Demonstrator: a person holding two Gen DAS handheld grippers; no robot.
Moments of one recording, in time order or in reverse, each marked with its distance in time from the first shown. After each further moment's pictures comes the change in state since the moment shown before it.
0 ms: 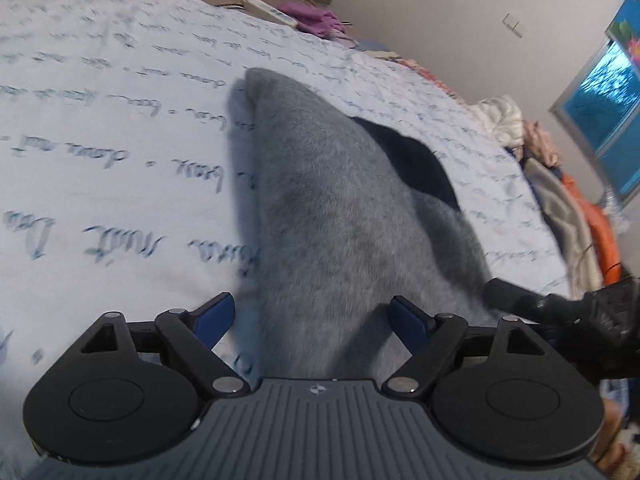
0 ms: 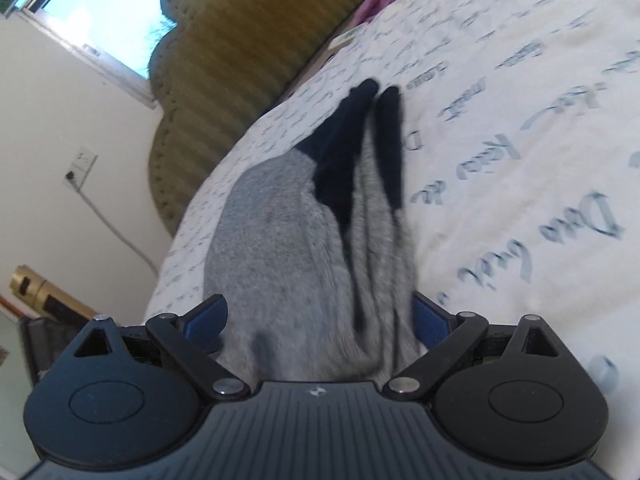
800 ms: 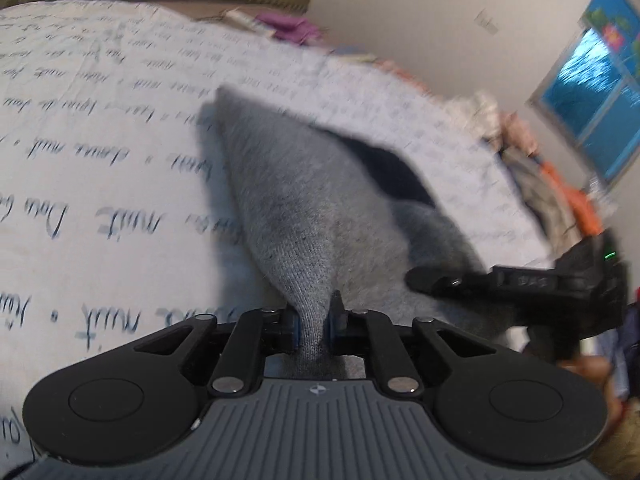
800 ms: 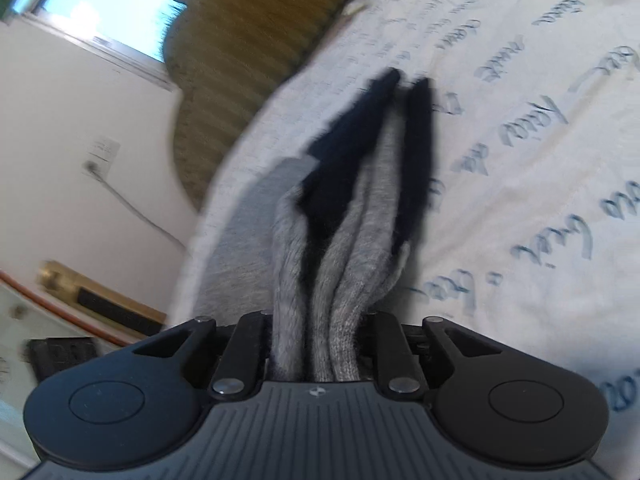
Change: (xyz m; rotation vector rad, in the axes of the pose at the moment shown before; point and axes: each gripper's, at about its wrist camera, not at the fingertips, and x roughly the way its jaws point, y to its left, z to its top) left arm -0.030 -0.014 -0.031 0.070 -0.011 0.020; right arm 0.014 0.004 0.003 0.044 0.093 0.020
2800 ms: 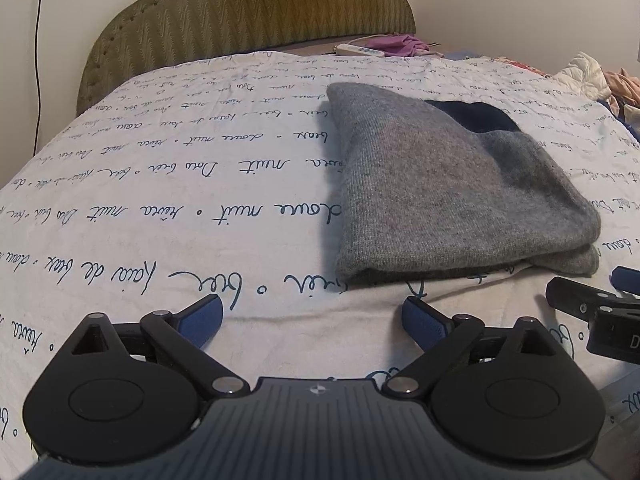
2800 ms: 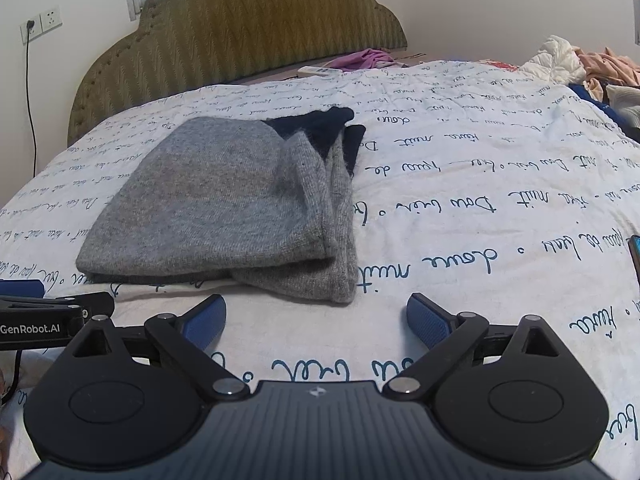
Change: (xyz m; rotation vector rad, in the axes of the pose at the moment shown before) left arm -0.043 -0.055 -0.091 0.106 -0.134 0.550; right arm -0.043 0.072 -0.128 -0.489 -0.223 -0.585
